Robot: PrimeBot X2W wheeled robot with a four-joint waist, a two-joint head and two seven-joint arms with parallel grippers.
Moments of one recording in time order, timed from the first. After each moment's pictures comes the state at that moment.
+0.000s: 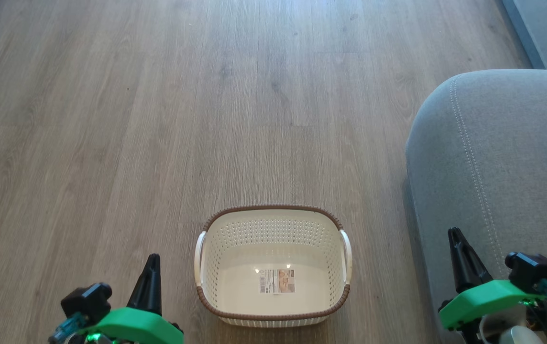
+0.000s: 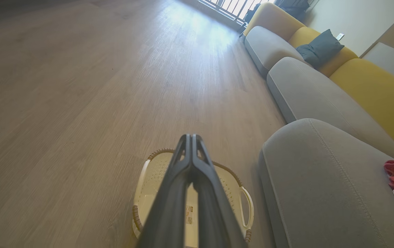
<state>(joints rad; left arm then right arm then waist) 0.08 0.05 -0.15 0.21 -0.54 0.01 -0.21 0.01 -0.09 0.00 0.31 0.38 0.13 -0.20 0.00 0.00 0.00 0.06</state>
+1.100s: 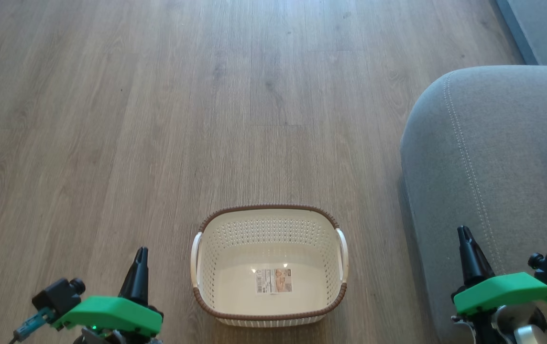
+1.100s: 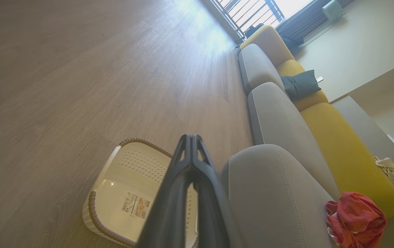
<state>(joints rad) 0.05 0.06 -0.10 0.22 -0.88 -0.03 -0.12 0.00 -0.07 -0.04 0.30 0.76 0.13 -0.10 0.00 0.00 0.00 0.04</state>
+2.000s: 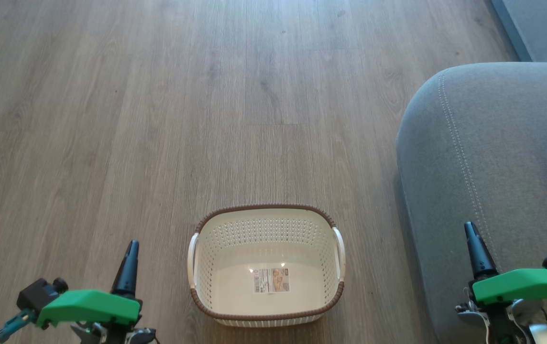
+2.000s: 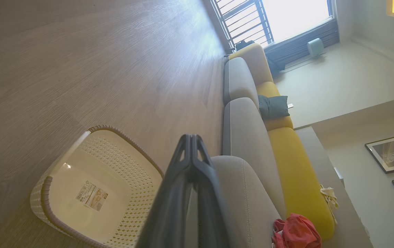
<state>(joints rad) 0.01 0.06 -0.04 0.24 -1.16 -0.07 -0.04 -0.01 -0.07 -0.07 0.30 1.07 0.13 -0.02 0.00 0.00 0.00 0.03</state>
